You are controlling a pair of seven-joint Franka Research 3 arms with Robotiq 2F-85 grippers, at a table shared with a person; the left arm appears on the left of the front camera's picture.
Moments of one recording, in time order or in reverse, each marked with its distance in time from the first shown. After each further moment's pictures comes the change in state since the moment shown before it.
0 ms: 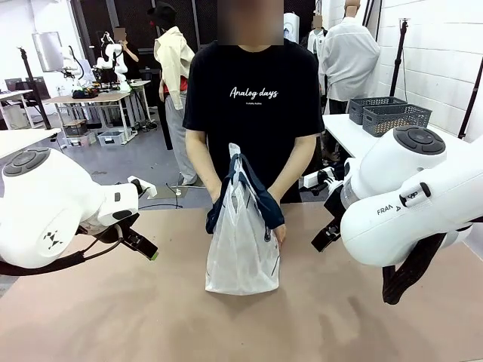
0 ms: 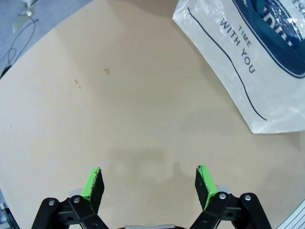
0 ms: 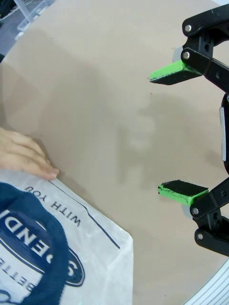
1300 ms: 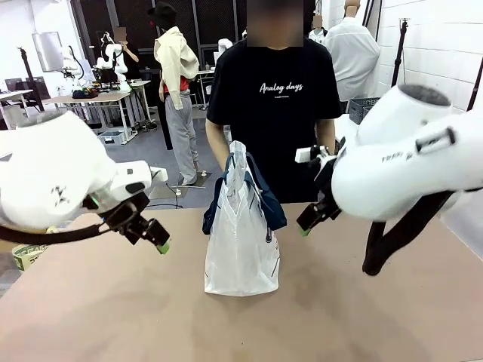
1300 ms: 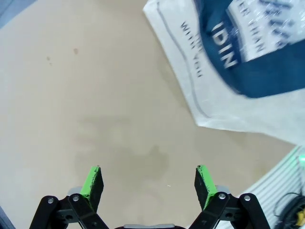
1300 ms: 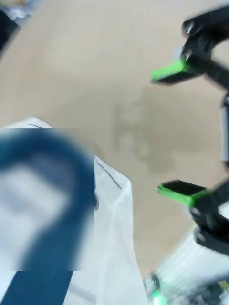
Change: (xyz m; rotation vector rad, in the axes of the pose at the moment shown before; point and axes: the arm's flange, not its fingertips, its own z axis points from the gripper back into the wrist) left arm 0.052 -0.031 0.050 -0.136 0.172 0.159; right arm 0.043 0.009 0.070 0.143 0.029 -0.110
